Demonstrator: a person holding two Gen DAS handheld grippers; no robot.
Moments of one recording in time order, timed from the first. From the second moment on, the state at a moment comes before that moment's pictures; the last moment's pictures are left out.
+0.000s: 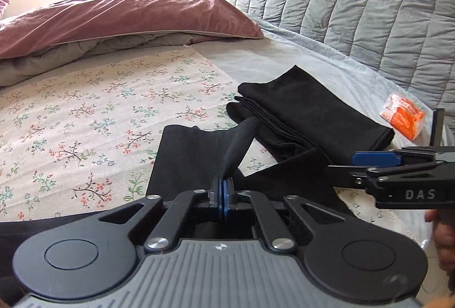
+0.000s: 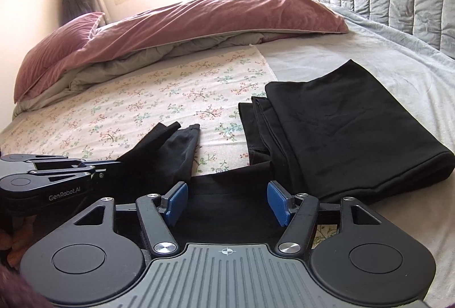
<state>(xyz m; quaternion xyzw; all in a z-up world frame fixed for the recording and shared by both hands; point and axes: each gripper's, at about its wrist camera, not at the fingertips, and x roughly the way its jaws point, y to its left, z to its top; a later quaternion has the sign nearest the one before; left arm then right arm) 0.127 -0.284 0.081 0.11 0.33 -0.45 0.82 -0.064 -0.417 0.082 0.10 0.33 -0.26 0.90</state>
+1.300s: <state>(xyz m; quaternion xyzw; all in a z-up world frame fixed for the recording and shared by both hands) 0.094 -0.181 0.060 0.17 0.34 -0.47 0.80 -0.075 -0.418 0.080 0.10 0.36 -0.25 0.89</state>
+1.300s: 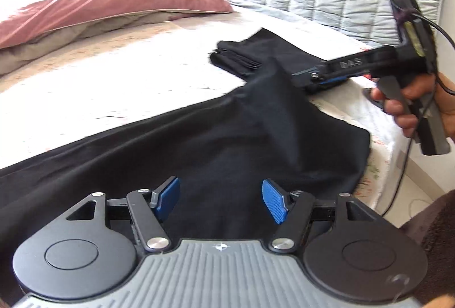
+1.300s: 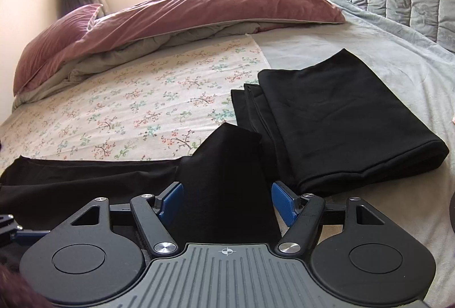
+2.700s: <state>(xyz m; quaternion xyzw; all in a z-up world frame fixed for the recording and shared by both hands) 0.351 0.006 0.028 0.08 0.35 -0.13 0.92 -0.054 -0.438 0.024 0.09 0.47 -0.34 0.81</state>
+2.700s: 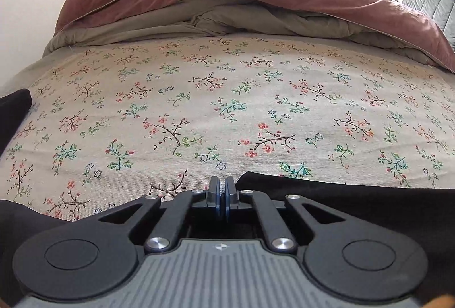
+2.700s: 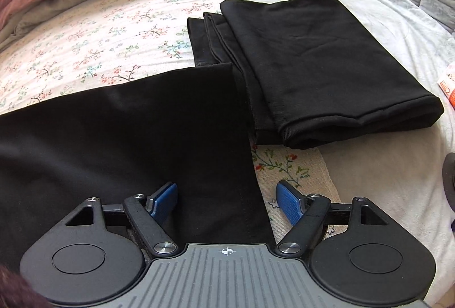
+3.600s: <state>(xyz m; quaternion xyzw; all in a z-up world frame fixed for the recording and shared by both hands) 0.301 0.171 0.048 0.10 0.31 -0.02 0.95 0.104 -0.218 0.017 -0.01 0.40 -0.08 0.91</state>
